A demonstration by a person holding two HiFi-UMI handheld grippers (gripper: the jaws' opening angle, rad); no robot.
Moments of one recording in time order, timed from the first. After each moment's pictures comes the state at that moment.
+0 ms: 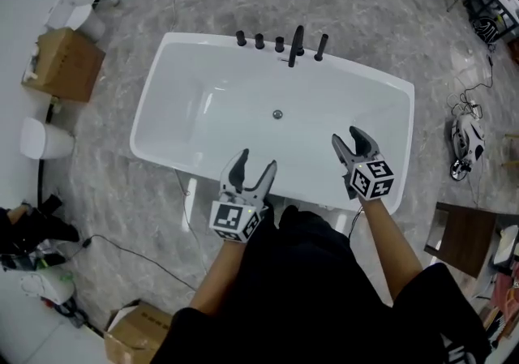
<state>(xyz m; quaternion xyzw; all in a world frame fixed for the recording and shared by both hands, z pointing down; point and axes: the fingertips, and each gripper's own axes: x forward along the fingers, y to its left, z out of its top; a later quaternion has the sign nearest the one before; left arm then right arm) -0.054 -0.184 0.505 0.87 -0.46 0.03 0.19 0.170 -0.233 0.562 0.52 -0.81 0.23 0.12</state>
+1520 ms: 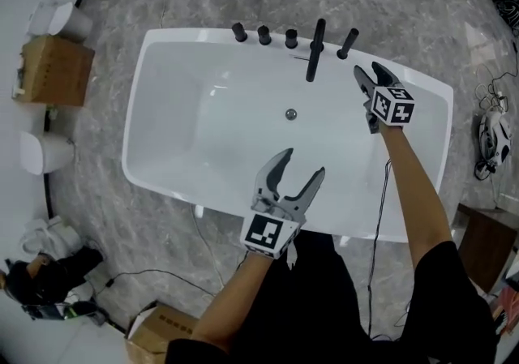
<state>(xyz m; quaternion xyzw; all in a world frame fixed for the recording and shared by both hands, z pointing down) 0.031 -0.338 0.609 0.90 -0.38 0.06 0.22 0.237 -0.552 0.748 0.57 -0.77 0.24 0.15</state>
